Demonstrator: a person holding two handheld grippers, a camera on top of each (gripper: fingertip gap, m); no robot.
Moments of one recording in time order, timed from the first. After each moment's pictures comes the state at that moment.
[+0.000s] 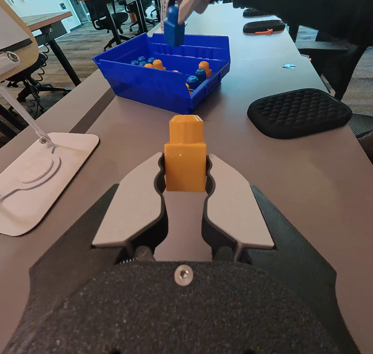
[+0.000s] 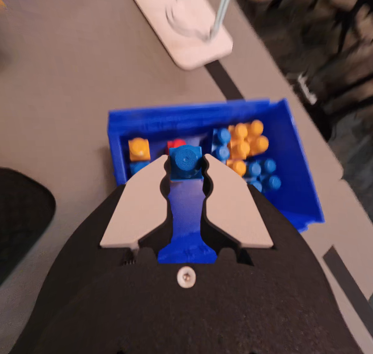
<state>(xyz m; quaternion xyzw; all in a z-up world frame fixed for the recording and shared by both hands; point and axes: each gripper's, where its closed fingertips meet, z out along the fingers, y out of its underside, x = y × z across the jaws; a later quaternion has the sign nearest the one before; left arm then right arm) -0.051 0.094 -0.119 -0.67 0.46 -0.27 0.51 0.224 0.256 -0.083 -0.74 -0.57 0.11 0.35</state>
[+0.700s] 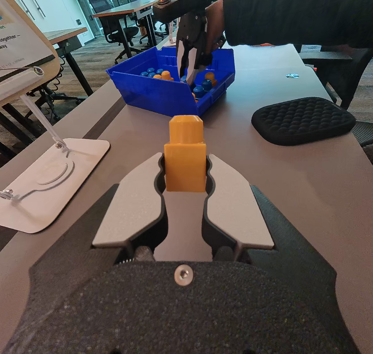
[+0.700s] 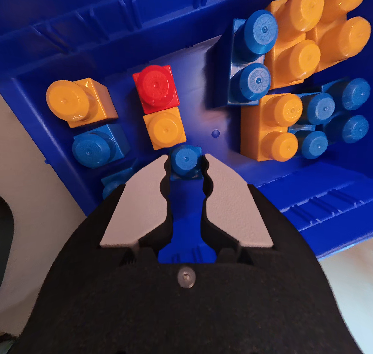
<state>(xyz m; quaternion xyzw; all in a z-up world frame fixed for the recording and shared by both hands) -0.059 0.095 -0.107 -0.66 0.45 -0.27 0.53 0.253 0.275 -0.194 -0.84 -0.53 0.01 0.15</state>
